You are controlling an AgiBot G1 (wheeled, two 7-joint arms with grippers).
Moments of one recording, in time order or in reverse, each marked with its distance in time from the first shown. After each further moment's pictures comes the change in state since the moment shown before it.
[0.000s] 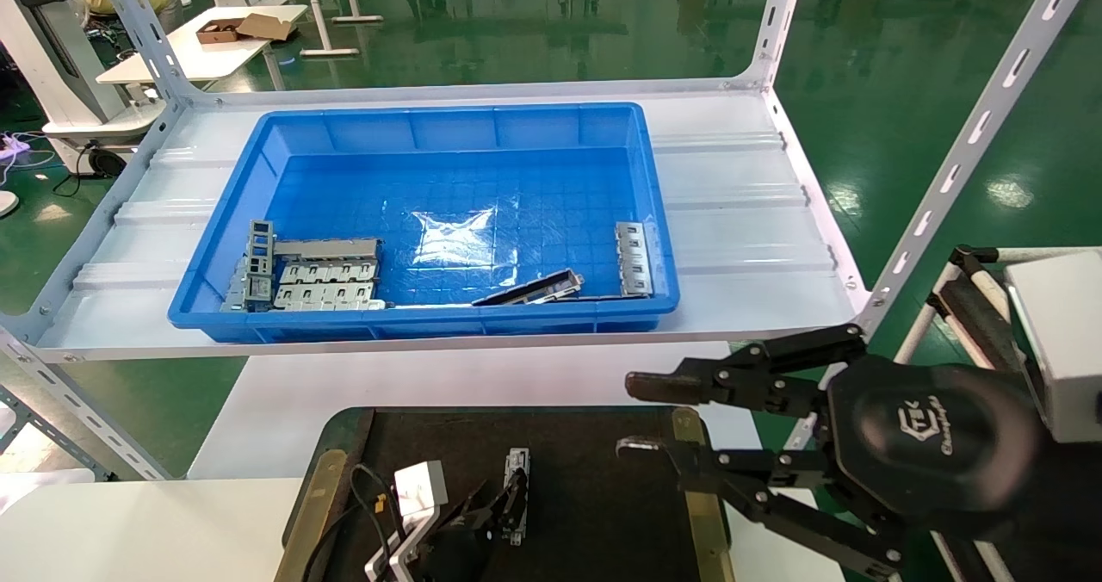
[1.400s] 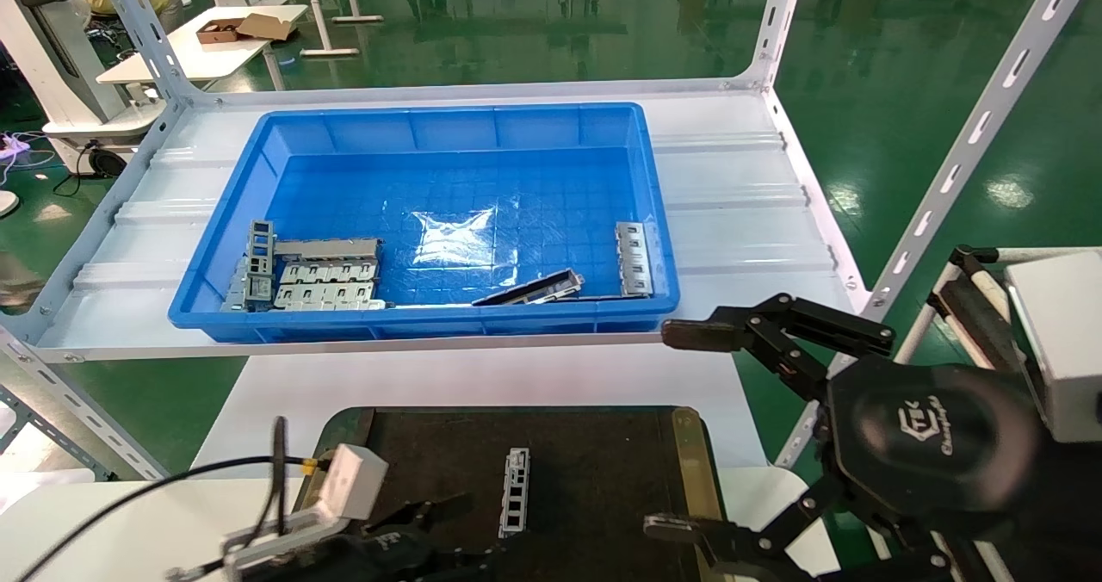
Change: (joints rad) left arm -0.102 -0.577 -0.009 -0.266 -0.331 0.824 0.301; right arm 0.000 0.000 -0.001 0.000 0.001 0.000 0.000
